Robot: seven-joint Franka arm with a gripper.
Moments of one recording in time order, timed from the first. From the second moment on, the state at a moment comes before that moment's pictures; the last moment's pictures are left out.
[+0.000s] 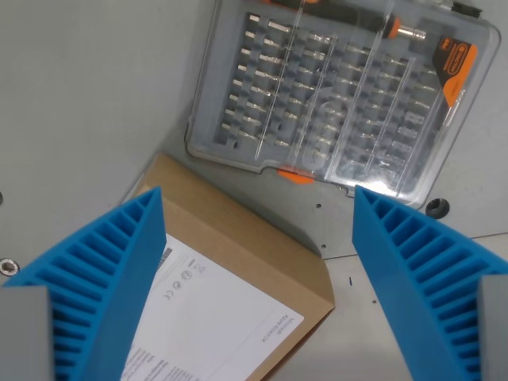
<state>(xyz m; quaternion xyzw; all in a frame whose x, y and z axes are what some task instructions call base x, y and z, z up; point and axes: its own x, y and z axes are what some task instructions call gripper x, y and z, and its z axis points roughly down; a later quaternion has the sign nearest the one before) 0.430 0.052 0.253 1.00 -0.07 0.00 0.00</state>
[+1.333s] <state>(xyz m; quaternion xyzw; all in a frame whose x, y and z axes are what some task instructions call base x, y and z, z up) 0.439 0.047 0.248 1.00 -0.05 0.00 0.00</state>
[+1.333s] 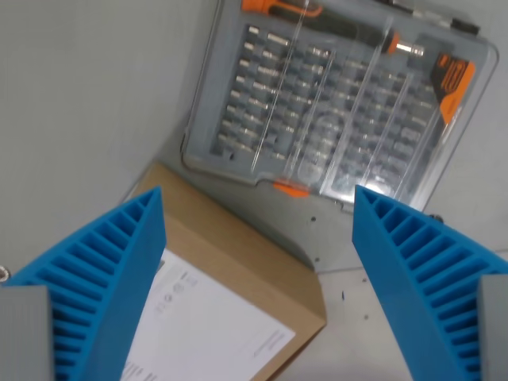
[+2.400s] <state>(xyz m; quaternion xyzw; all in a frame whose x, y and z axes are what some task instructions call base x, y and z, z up) 0.492 0.022 0.225 1.00 0.02 0.00 0.00</state>
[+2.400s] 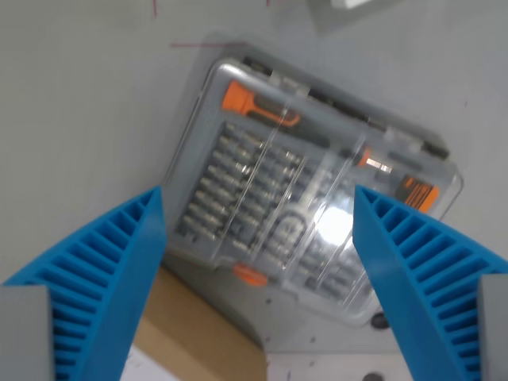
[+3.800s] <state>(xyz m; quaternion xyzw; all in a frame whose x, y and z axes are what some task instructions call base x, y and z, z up) 0.571 -0.019 0.189 0.99 0.13 0.00 0.01</state>
